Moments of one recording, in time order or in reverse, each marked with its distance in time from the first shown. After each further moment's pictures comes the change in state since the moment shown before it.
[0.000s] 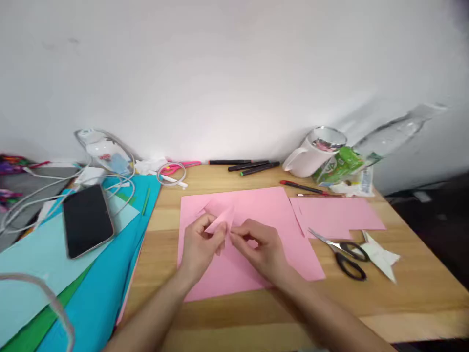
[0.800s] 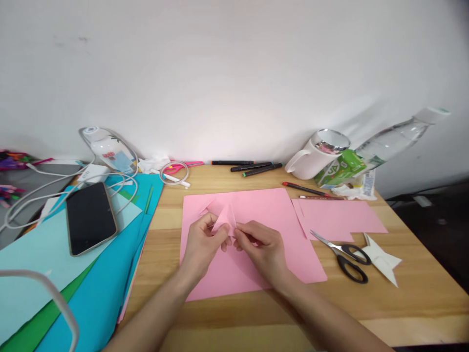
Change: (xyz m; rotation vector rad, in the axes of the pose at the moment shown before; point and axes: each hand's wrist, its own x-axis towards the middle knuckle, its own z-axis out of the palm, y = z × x) left_hand 0.003 0.004 0.003 -0.135 -0.022 -0.075; right_hand -0.006 0.009 0.007 -0.274 0.093 -0.234
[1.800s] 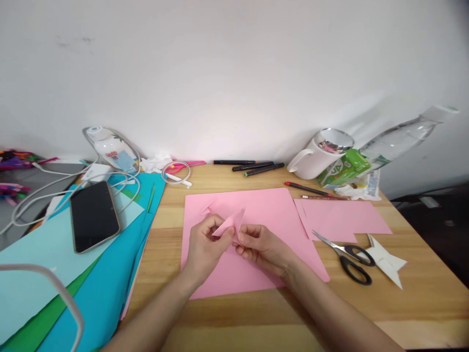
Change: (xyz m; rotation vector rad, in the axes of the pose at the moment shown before) left_hand -0.004 0.000 -0.001 0.179 0.035 0.177; right_hand 0.013 0.008 -0.008 1.087 -0.341 0.978
